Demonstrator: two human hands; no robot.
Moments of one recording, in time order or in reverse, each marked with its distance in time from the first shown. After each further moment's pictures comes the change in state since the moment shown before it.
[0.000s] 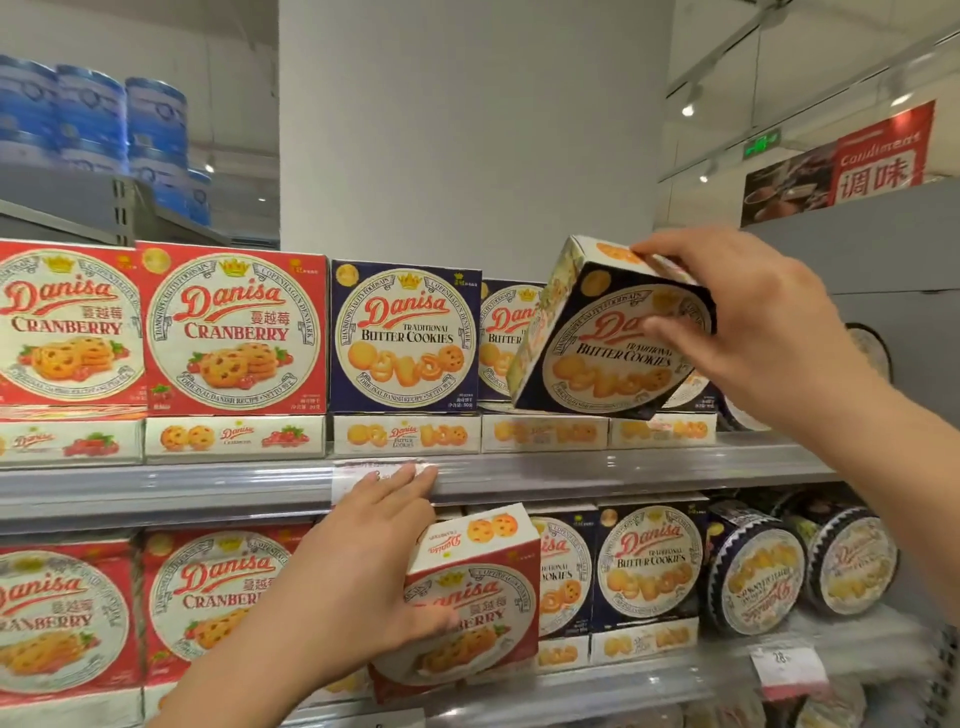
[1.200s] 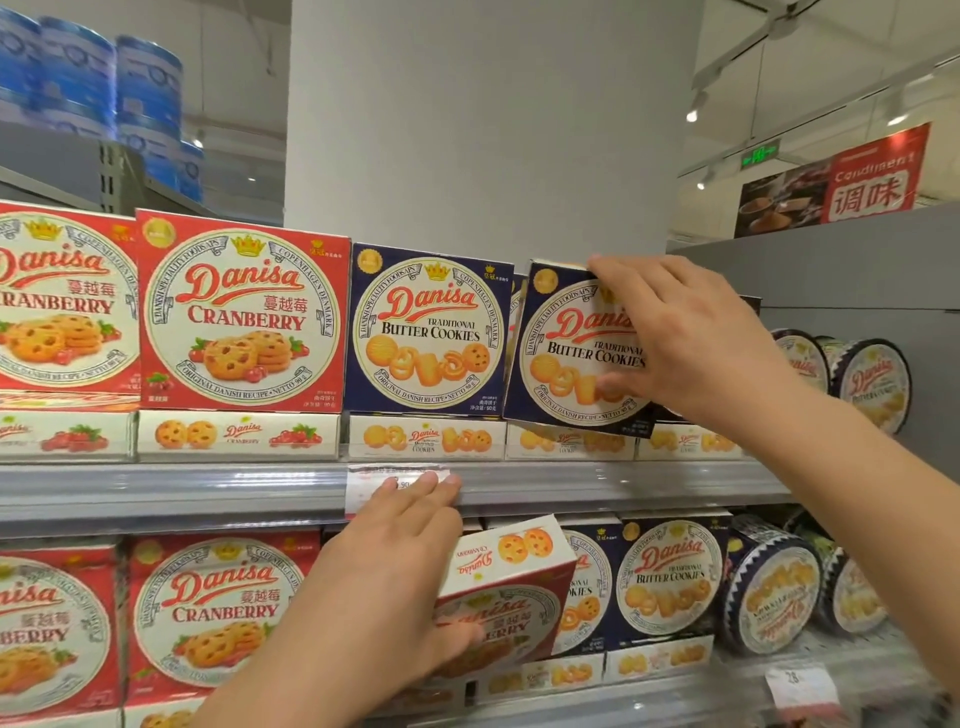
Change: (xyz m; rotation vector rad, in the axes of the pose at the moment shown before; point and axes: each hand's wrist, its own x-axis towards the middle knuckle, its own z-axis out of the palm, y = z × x) left_hand 0.007 -0.015 0.021 0.167 0.096 0.092; right_hand 0.034 -0.015 0.065 -0.324 -0.243 -0.034
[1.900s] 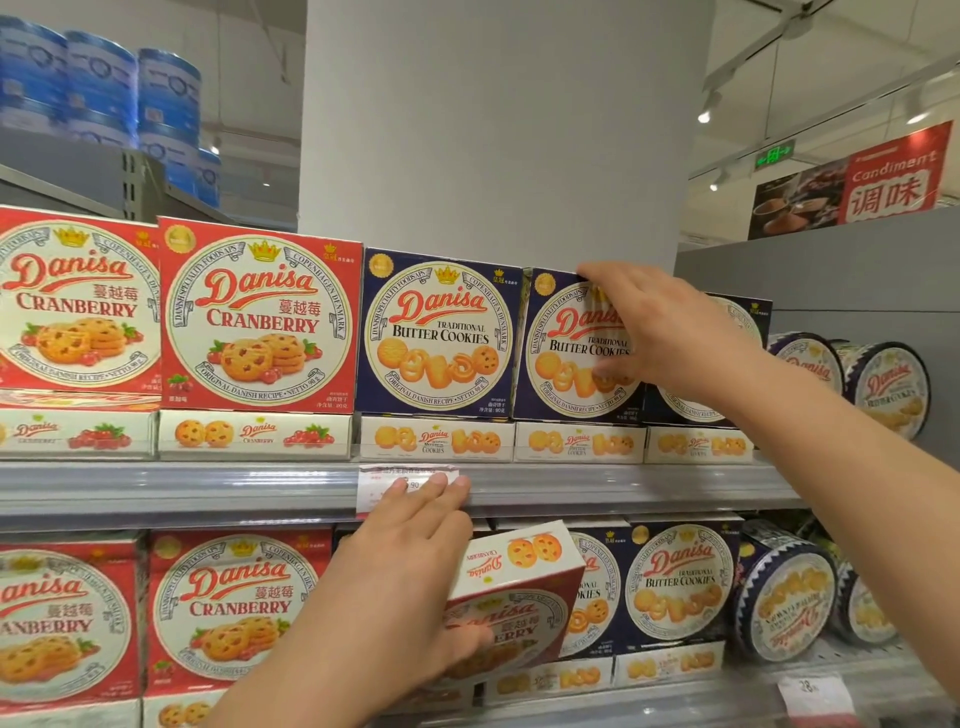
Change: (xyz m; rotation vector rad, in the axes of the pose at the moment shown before) left_hand -0.001 0.001 0.004 0.035 0.001 0.010; right_hand 0.030 0.008 0.019 0.146 -0.104 -0.002
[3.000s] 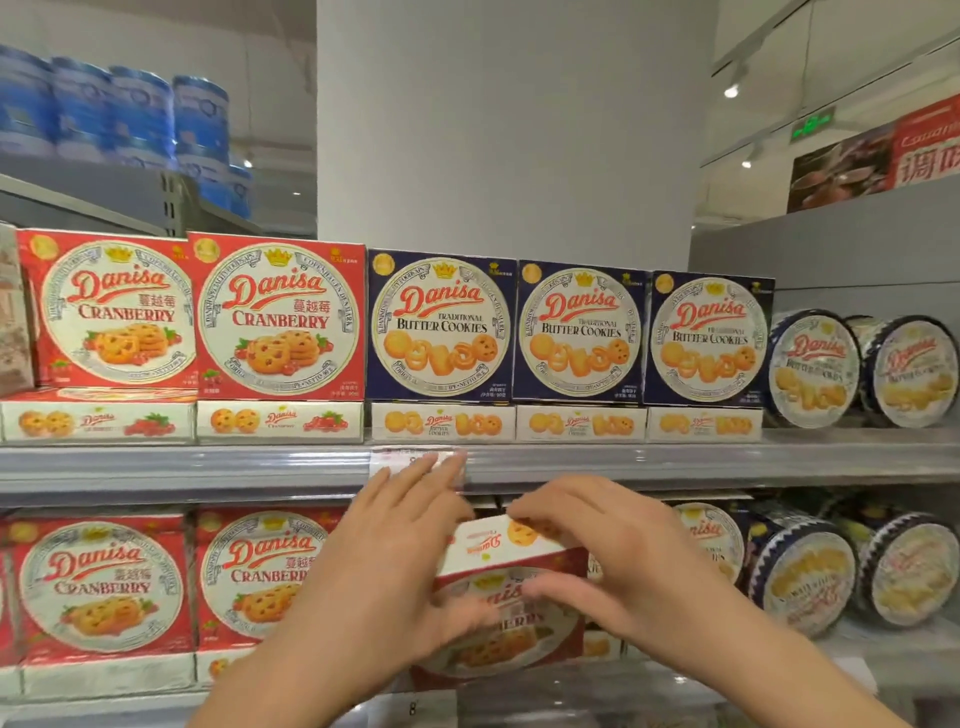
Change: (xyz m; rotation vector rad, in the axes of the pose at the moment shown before) left_hand -0.022 0.013 -0.026 -0.259 0.114 -0.099; right_hand -0.151 -0.087 0.048 0.492 0.004 -0.251
